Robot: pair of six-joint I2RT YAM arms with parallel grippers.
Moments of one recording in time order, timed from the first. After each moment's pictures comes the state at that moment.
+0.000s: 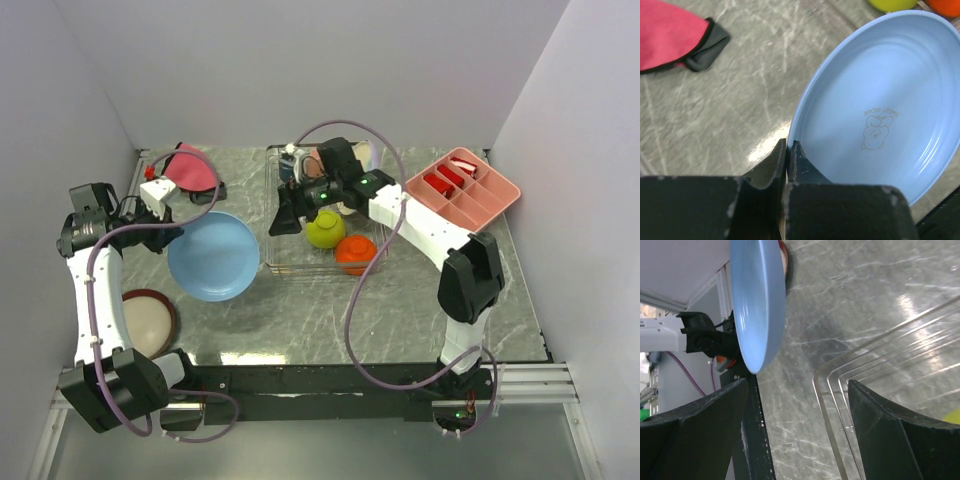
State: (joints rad) left arm 0.38 1.14 1.16 -0.91 0.79 0.79; right arm 0.64 1.83 1.66 -0.44 -0.80 0.13
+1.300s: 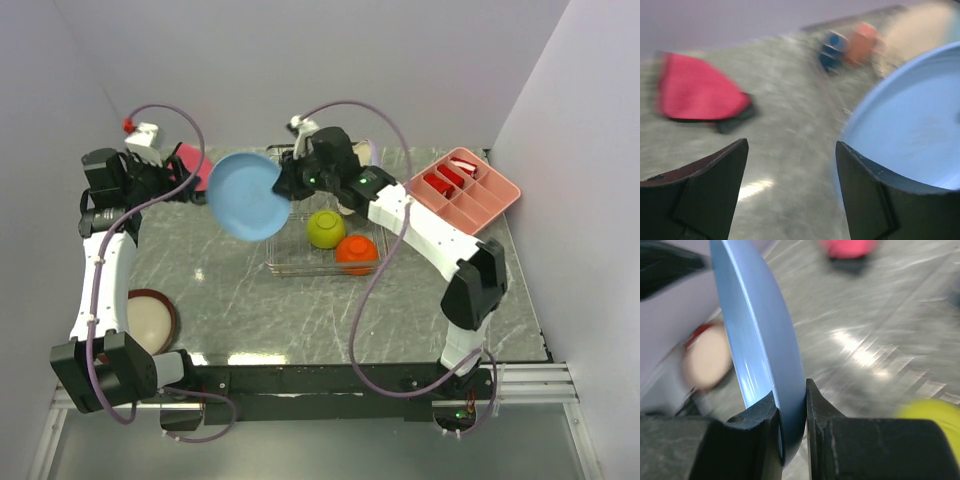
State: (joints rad) left arm 0.23 1.23 1.18 -0.31 0.64 0.08; right arm 0.71 1.82 1.76 -0.37 -0.31 0.30
